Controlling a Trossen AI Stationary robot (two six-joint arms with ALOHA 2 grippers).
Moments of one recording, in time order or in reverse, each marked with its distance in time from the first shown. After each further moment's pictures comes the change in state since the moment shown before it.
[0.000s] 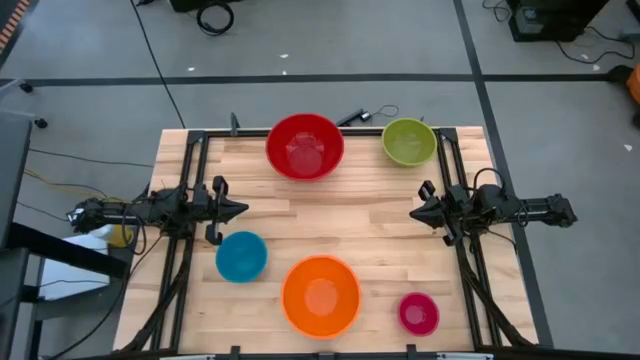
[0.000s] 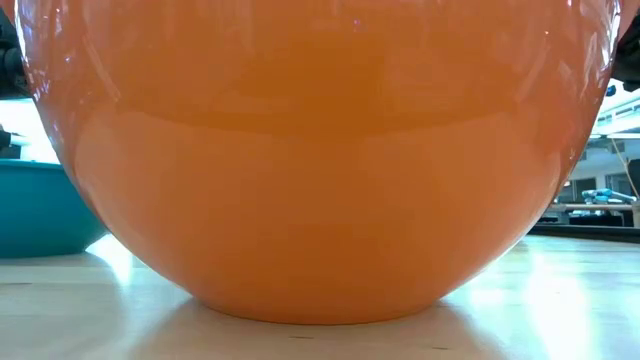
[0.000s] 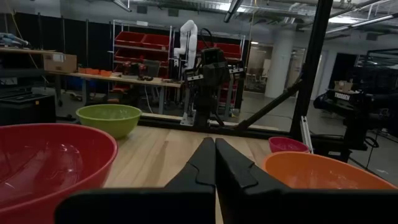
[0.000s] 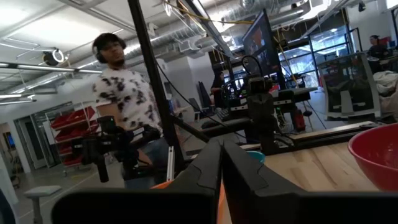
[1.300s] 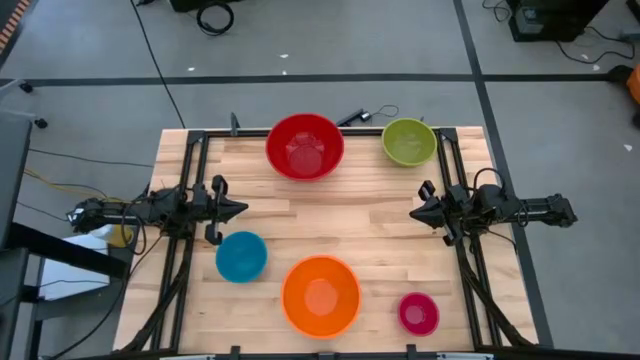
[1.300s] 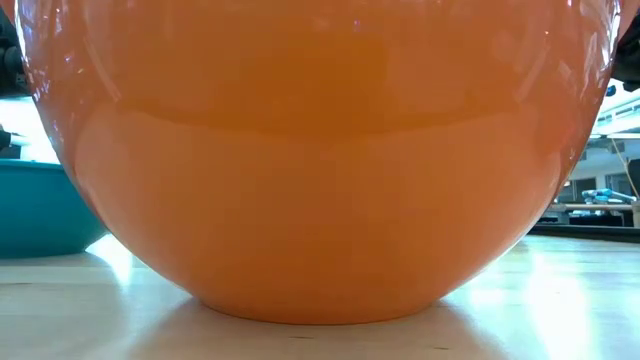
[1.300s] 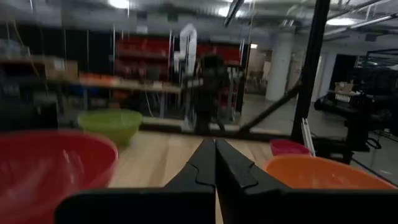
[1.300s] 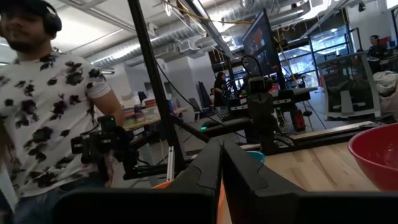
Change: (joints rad) left arm 0.000 0.000 0.000 0.035 0.000 0.035; right arm 0.000 0.000 0.000 0.000 0.000 0.000
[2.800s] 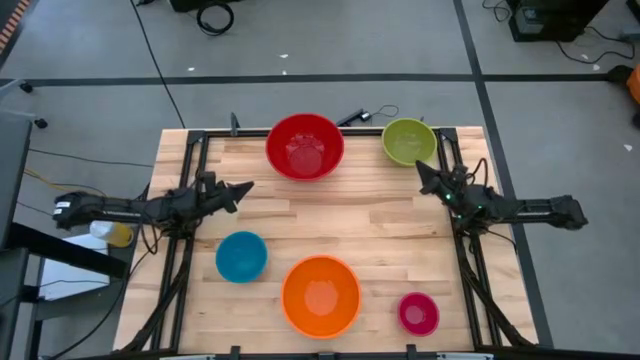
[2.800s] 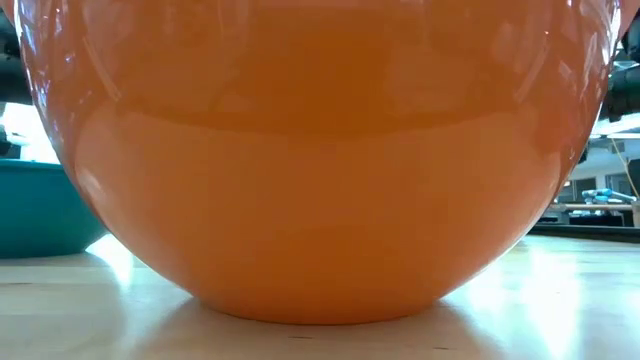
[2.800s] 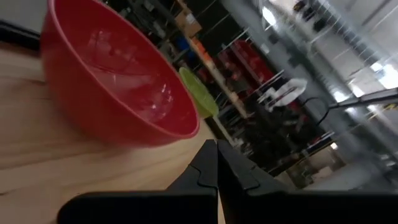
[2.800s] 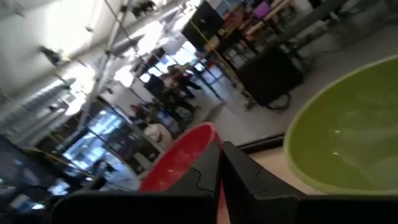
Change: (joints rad) left arm 0.069 0.361 0.024 0.136 -0.399 -0.838; right arm -0.087 0.143 0.000 -0.083 1.006 0.419
